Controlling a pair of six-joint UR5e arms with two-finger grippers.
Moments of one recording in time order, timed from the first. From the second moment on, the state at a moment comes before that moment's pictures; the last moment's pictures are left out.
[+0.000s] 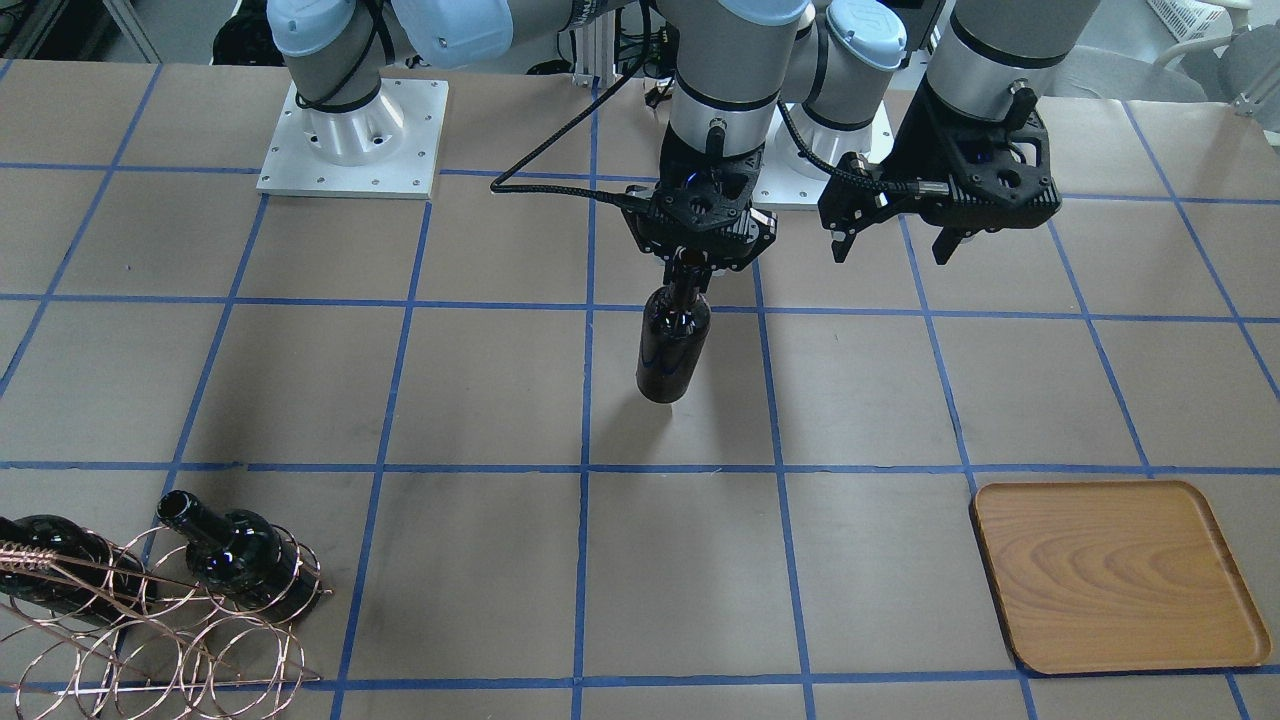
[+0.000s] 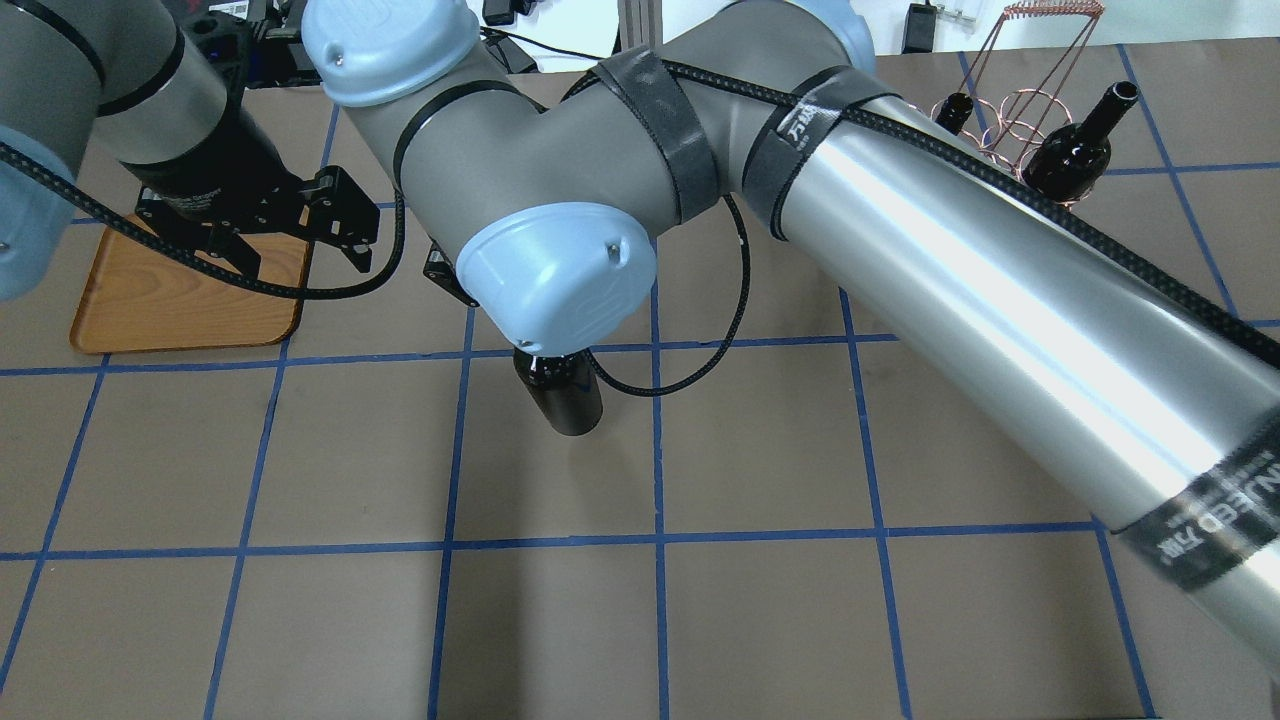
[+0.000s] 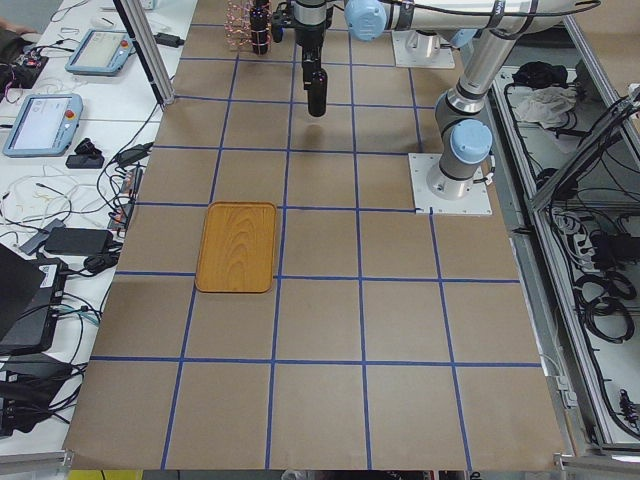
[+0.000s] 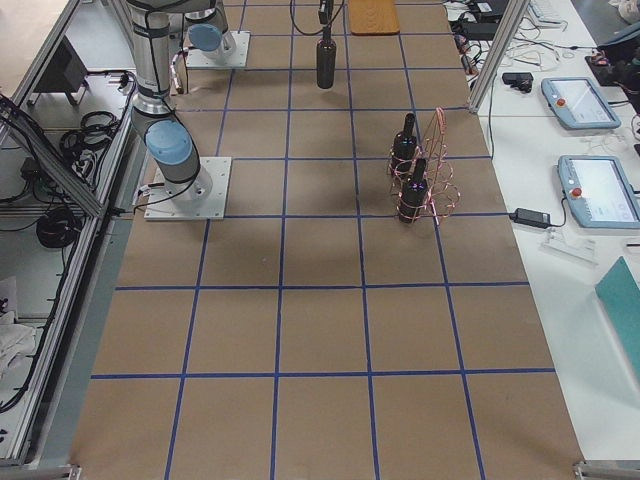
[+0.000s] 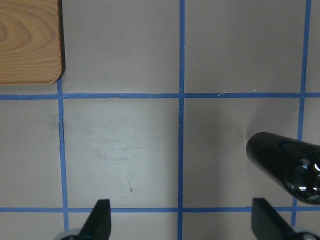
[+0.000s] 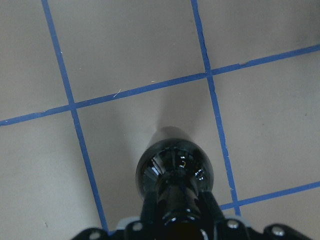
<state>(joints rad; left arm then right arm) -1.52 -1.50 -1.66 -1.52 1.57 0.04 2.18 -1.23 1.33 -1.71 -1.61 0.84</state>
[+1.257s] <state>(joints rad) -1.52 -1.50 -1.66 -1.51 1.57 0.04 2.24 -1.19 1.33 -1.82 -1.57 0.99</state>
